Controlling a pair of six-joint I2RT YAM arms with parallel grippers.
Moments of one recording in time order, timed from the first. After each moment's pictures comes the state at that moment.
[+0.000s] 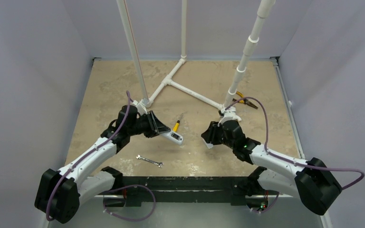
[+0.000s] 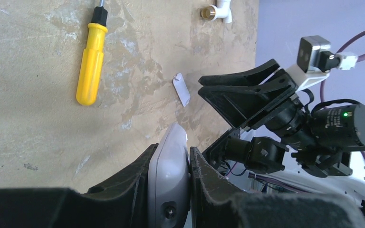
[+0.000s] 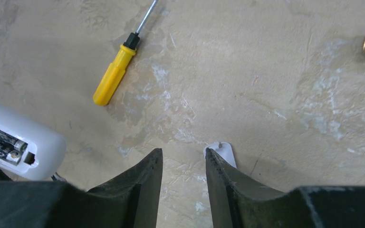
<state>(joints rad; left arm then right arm) -0.43 1.01 0.54 -0.09 0.49 -0.93 0.69 1.06 0.32 0.21 0.02 0.67</state>
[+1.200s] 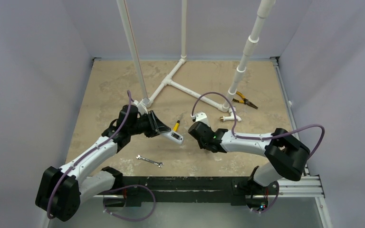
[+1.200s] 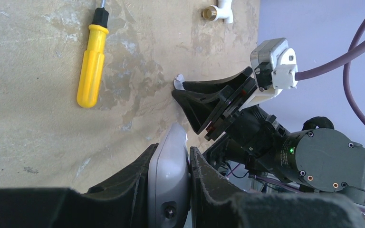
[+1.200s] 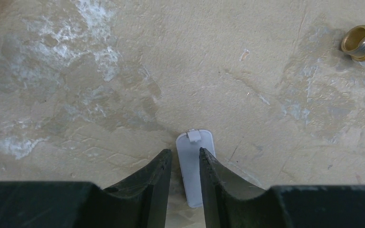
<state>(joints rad) -0.43 1.03 0.54 -0.07 0.49 -0.93 0.98 1.49 0.73 -0.31 0.48 0.48</state>
